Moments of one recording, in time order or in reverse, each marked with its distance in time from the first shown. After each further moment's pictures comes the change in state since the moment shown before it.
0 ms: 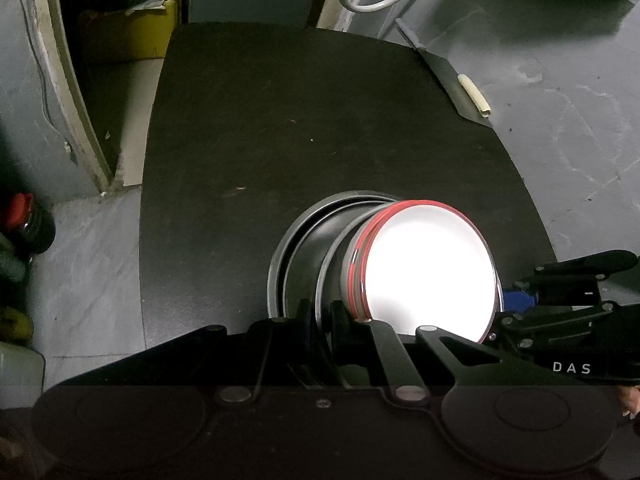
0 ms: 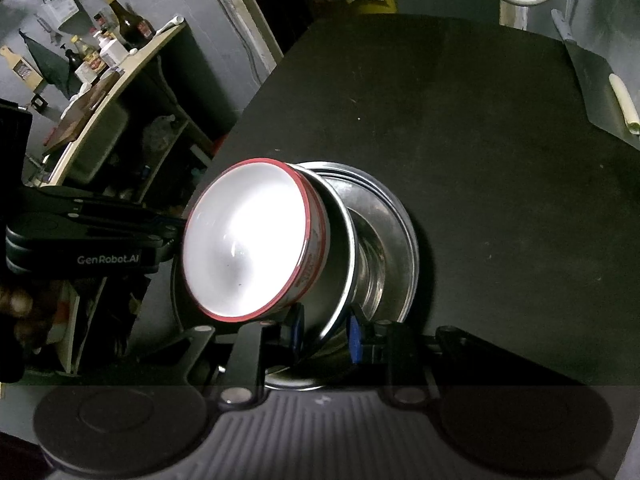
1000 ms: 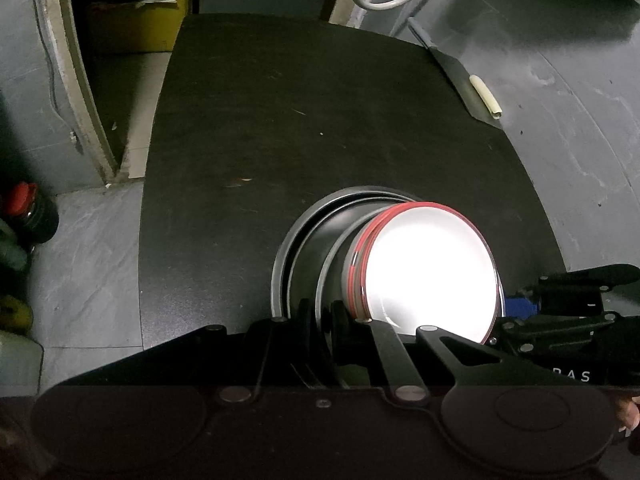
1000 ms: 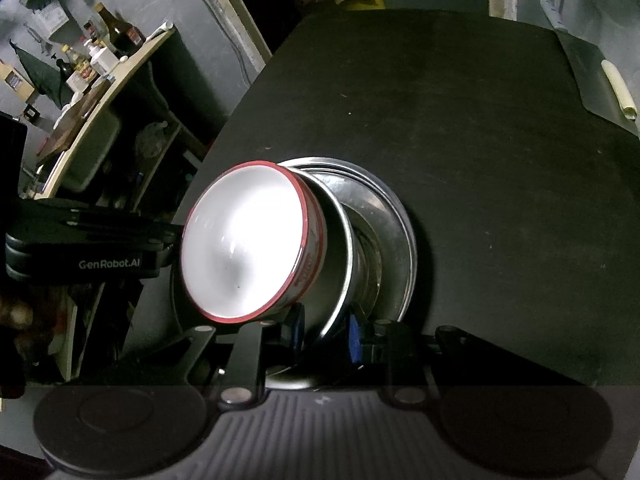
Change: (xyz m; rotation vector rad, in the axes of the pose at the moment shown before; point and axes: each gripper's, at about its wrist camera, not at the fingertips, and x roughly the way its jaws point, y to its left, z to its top) left arm 0.010 -0.001 -0.005 -0.043 -0.003 0.017; right arm 0.007 -0.001 -0.007 0.041 -0.013 -0.008
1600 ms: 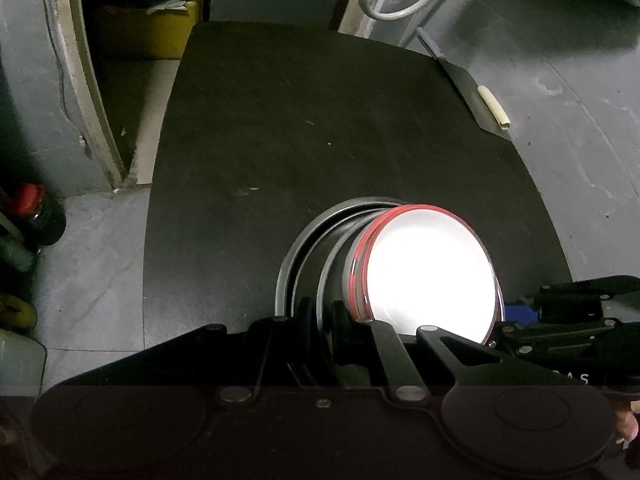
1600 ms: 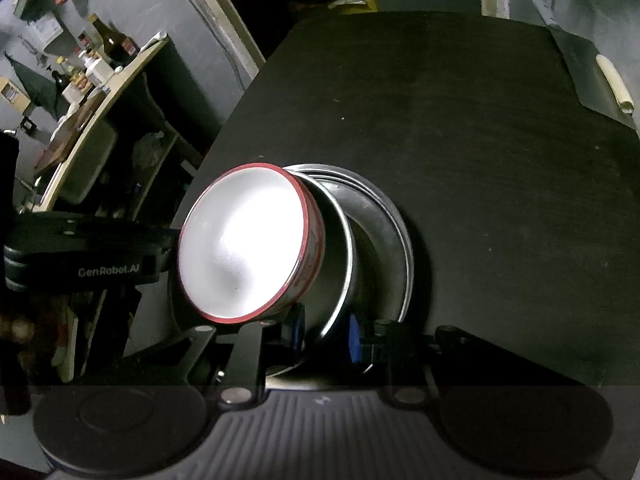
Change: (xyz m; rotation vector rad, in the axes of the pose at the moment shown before) left arm -0.003 0.000 -0.005 -0.018 -0.035 0.025; right arm 0.003 -0.003 0.000 0.035 -0.023 0.002
